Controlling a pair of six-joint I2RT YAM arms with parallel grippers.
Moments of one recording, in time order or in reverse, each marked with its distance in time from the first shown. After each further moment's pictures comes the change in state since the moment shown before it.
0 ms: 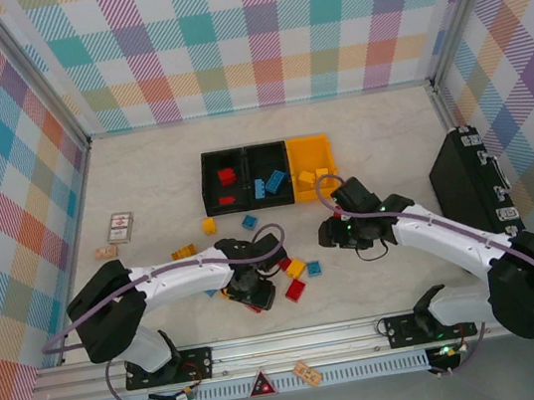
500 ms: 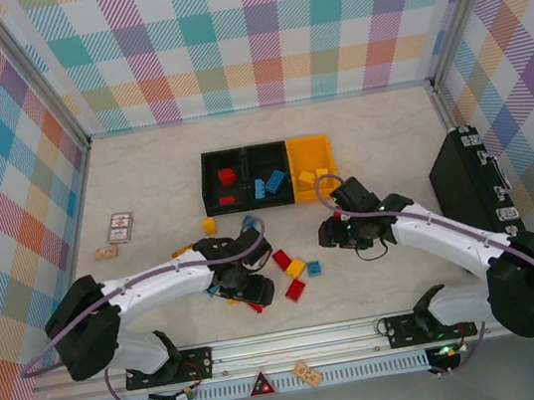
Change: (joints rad) left arm 0.063 -0.119 -0.047 0.011 0.073 -0.003; right arm 0.000 0.006 0.003 -0.008 0.000 0.000
